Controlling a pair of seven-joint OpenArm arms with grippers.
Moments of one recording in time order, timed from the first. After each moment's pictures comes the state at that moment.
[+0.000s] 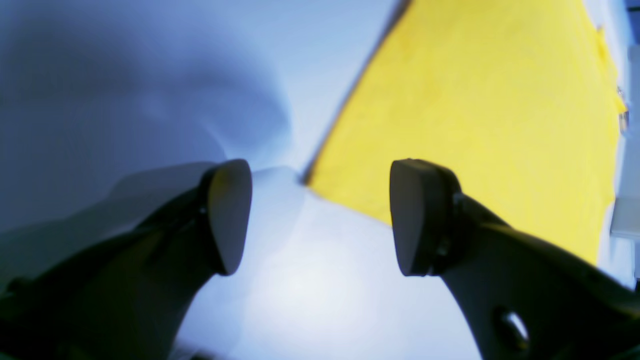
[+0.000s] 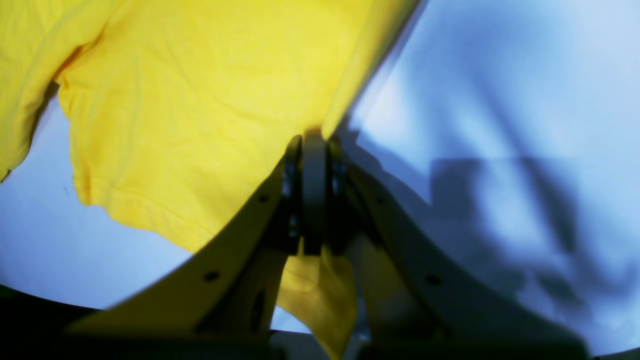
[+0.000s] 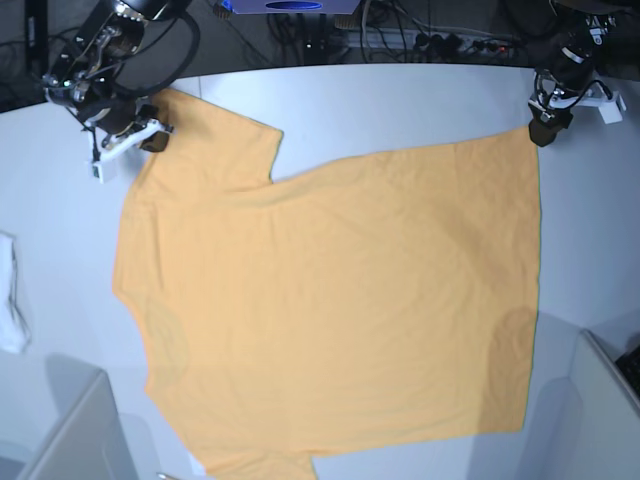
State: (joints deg) left arm 33.3 -9.5 -40.9 93.5 -63.0 -9.1 40.2; right arm -12.3 -5.3 41.7 94.9 25.1 30.7 -69.5
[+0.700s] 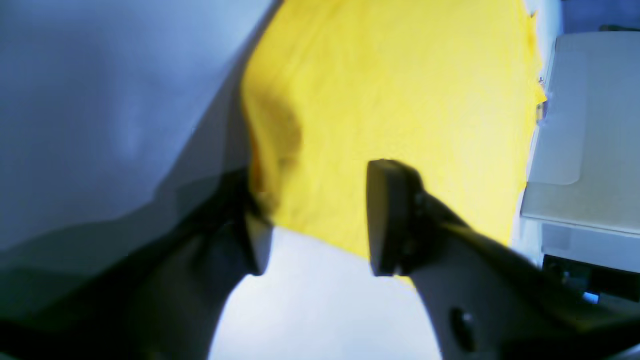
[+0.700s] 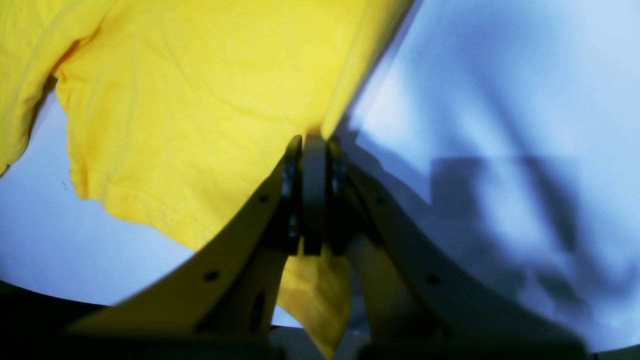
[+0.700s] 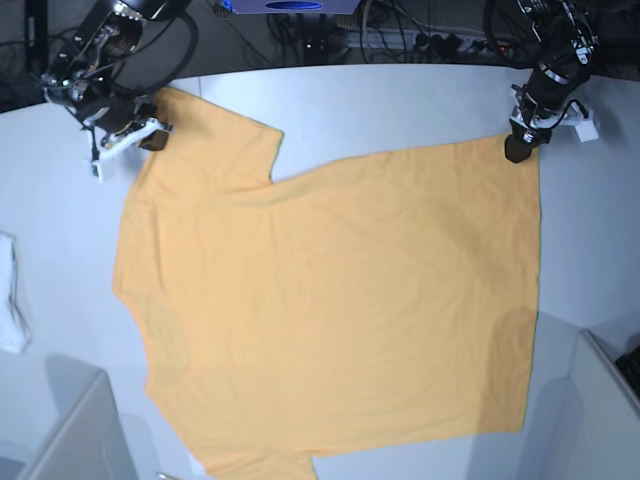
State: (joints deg) left arm 25.1 -6.1 -40.8 86.7 -65.2 -10.3 46.5; right arm -12.7 -4.8 41.7 95.0 25.7 30.7 -69.8
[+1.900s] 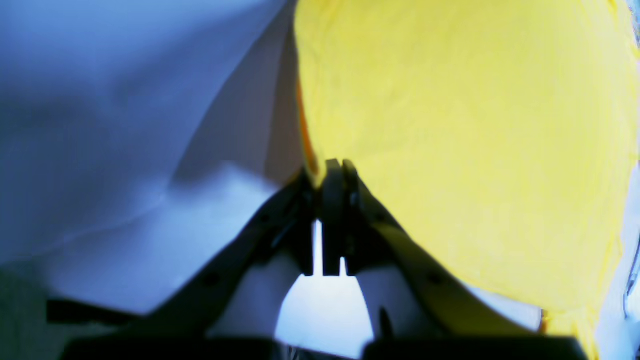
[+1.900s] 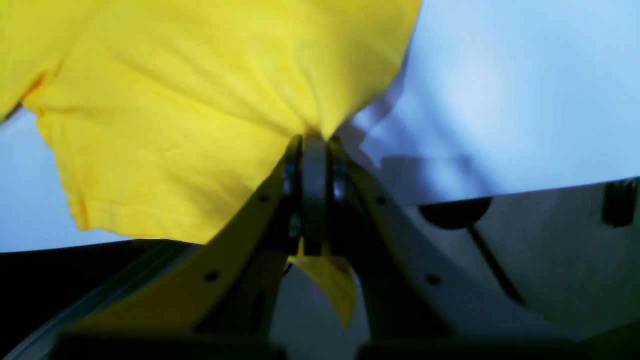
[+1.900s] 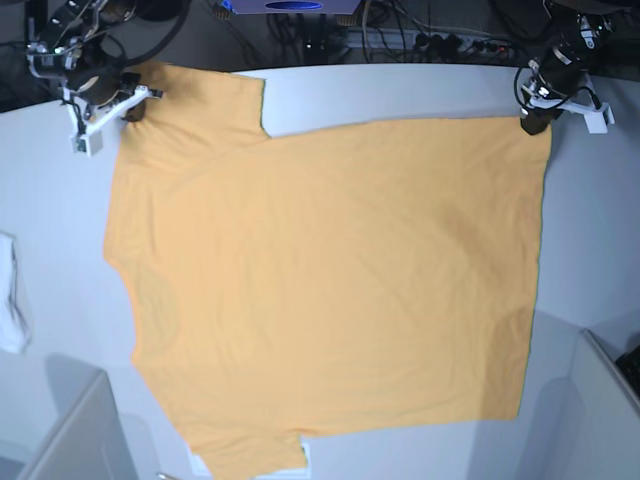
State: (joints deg) left arm 34.3 -7.3 -40.6 103.6 -55.2 -8.9 48.0; right arm -21.3 -5.4 41.7 110.9 23.1 30.5 -72.8
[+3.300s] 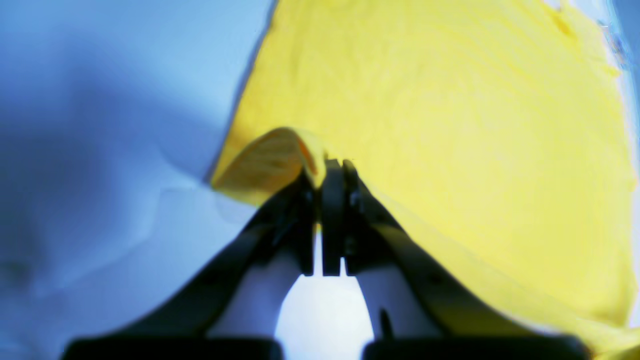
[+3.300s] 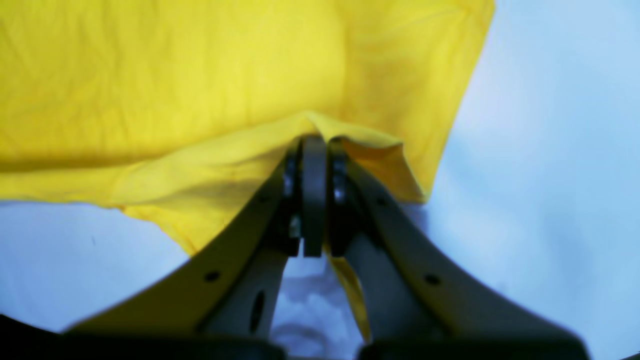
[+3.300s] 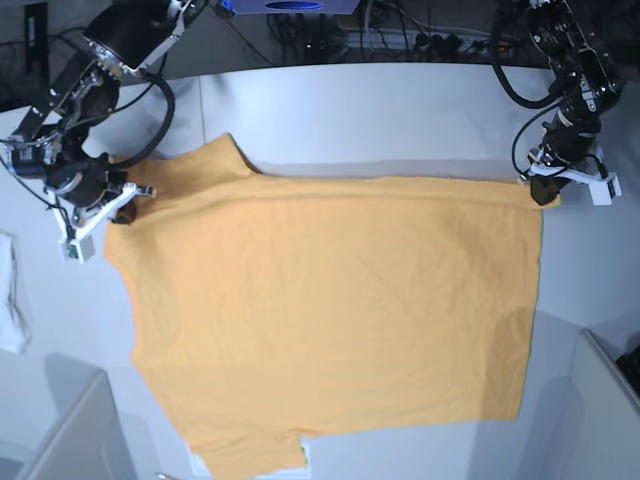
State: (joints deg) left arm 19.6 -10.2 -35.7 103.8 -43.6 -5.9 48.5; right arm 1.6 -0.7 36.8 107.5 22.3 30.5 -83.2
